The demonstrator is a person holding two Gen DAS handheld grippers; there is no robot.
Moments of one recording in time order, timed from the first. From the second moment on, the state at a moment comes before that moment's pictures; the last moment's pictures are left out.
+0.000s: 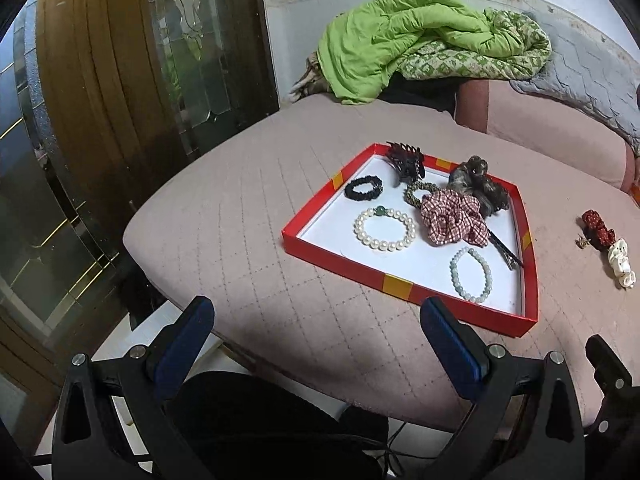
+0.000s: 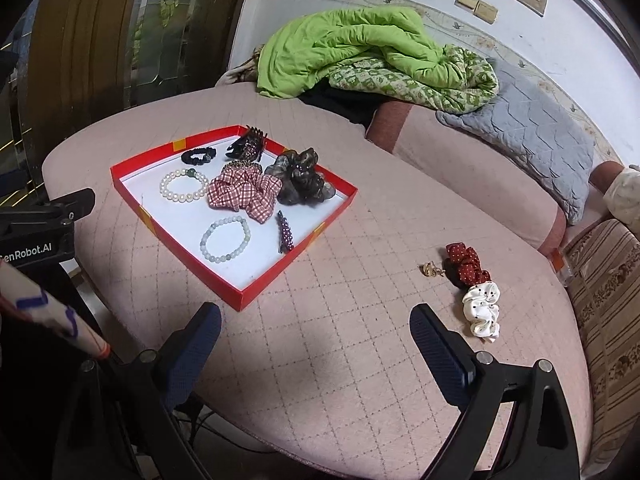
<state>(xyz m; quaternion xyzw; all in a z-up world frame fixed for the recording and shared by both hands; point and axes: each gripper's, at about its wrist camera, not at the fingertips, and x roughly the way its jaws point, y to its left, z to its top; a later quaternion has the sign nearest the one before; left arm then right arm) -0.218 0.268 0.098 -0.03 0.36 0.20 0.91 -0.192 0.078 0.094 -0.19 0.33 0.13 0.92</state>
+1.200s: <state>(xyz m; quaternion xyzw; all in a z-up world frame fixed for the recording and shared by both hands) -0.213 0.261 0.087 -0.03 0.38 0.17 0.91 -0.190 0.083 0.082 -0.19 0.35 0.13 0.91</state>
